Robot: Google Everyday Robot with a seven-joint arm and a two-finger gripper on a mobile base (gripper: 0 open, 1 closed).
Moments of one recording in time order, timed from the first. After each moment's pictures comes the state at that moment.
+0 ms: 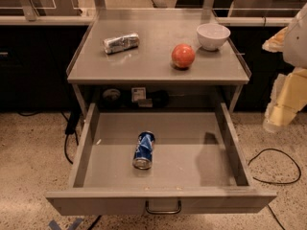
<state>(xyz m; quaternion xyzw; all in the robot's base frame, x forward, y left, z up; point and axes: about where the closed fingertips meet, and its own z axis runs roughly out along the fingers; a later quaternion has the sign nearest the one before) 0.438 -0.217 0.976 -0.60 0.78 -0.03 0.16</state>
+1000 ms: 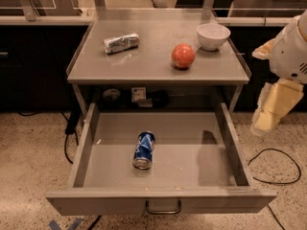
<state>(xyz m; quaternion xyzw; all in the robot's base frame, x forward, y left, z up) 0.453 -0.208 0.950 -0.61 0.77 -0.03 0.18</state>
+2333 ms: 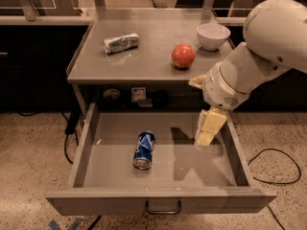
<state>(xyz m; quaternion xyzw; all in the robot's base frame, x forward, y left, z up) 0.496 -0.108 0.841 -0.69 0.69 0.07 0.21</state>
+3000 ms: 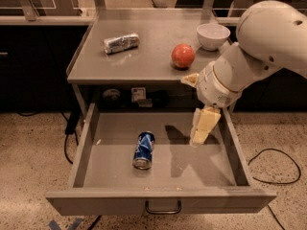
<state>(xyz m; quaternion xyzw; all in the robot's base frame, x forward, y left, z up) 0.507 -0.097 0.837 -0.71 0.66 0.07 0.23</state>
